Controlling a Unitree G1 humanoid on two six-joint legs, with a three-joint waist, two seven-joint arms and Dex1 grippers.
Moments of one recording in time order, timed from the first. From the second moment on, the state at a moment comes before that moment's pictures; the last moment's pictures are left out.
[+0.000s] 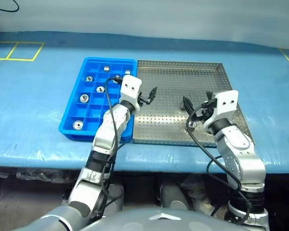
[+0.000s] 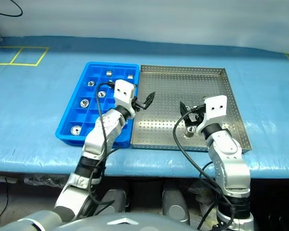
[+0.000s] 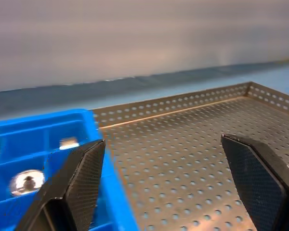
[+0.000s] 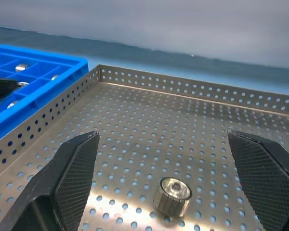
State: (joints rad) left arm -0.47 -0.03 -0.16 0.07 -0.06 0.35 -0.25; right arm -0.06 -0.26 -0.14 -0.49 0.22 0.57 0.24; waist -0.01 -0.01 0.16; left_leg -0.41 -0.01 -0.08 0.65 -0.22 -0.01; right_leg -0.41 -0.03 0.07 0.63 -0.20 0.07
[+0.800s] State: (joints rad) left arm -0.88 -0.12 -0.17 1.03 -0.05 -0.03 -0.43; right arm 0.13 -0.28 -0.17 -0.67 0.23 0.66 0.16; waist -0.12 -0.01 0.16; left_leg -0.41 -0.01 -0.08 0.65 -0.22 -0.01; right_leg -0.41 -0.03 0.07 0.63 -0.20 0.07
